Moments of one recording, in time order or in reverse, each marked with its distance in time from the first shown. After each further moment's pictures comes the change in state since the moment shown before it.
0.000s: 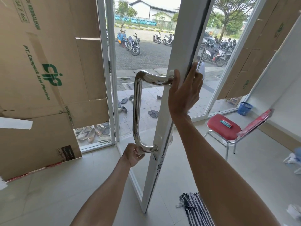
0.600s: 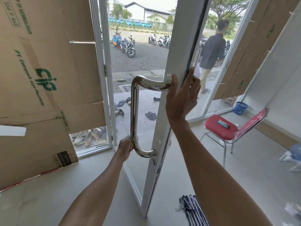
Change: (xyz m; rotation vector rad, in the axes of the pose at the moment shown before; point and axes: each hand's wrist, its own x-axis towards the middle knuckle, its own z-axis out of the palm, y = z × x) left_hand 0.027 0.041 -0.001 0.337 0.030 0.328; right_hand -0.001 0.004 0.005 -0.031 0.011 0.001
